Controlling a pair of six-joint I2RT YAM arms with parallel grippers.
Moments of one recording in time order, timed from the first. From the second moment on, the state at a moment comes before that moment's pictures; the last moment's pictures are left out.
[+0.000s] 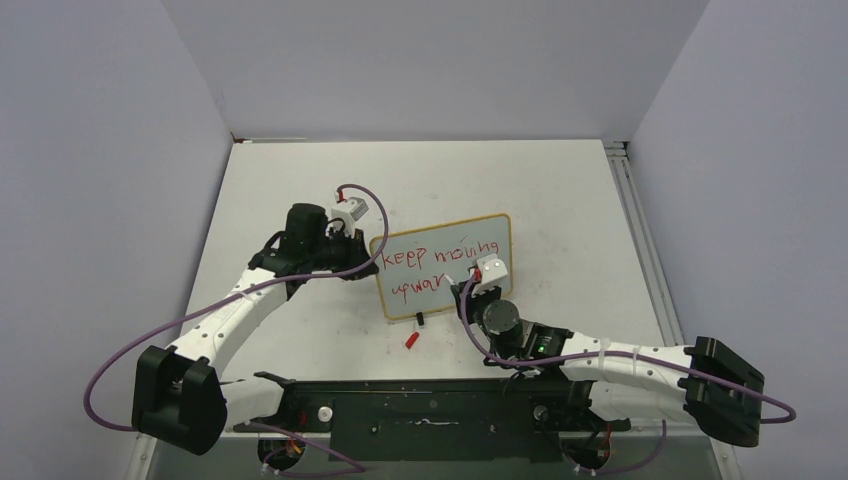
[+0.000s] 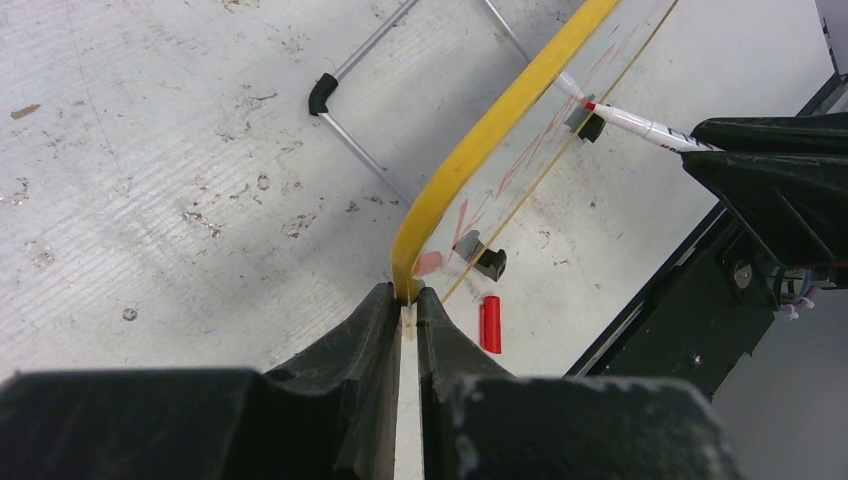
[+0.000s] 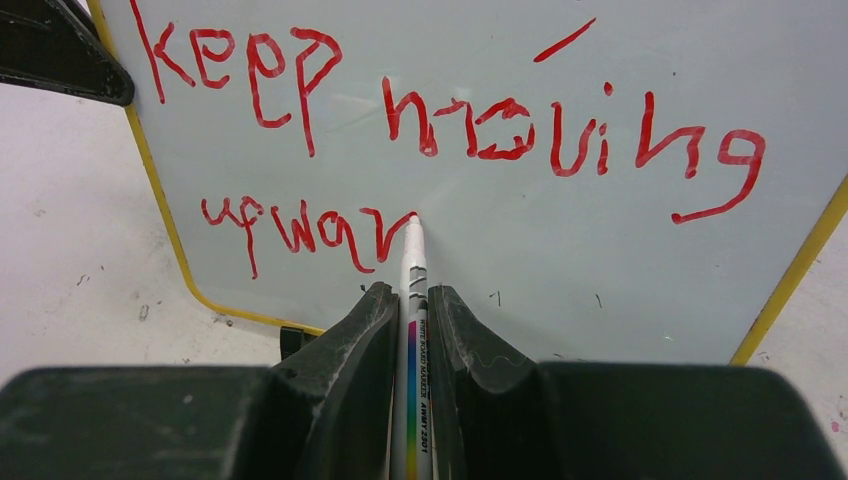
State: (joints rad) left arm -0.35 1.21 0.83 -0.36 0.49 -0.18; right arm 1.11 1.05 0.40 0.36 0.61 0.27
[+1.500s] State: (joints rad) left arm -0.35 1.21 0.84 -0.36 0.49 -0.18; right arm 1.07 0.95 0.34 0.31 0.56 0.30
